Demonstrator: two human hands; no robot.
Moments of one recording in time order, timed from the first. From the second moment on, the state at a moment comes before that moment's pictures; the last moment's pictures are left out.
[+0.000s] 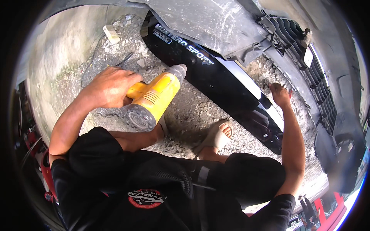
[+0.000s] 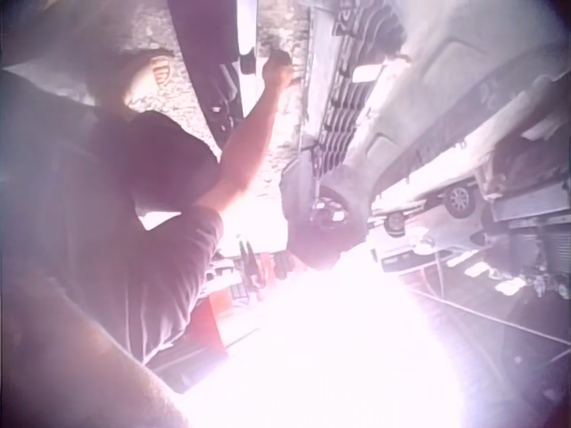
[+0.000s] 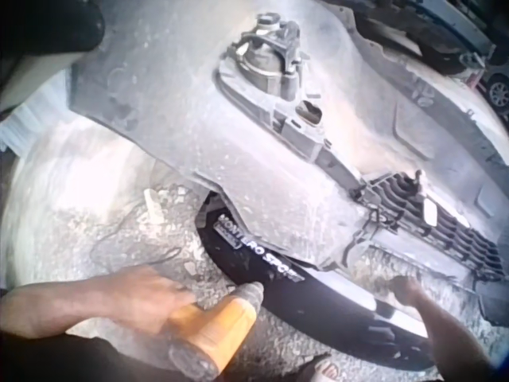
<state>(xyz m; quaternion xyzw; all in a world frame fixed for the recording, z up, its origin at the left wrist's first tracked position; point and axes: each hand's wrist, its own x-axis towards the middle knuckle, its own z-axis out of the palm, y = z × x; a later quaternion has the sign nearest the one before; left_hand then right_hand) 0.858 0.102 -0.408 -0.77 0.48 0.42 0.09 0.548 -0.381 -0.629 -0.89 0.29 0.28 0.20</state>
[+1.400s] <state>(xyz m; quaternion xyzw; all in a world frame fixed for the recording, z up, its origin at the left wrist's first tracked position) 0.859 0.102 -0.408 -0.76 0.50 0.41 0.08 0.545 -0.389 -0.649 -0.92 0.24 0.23 0.21</state>
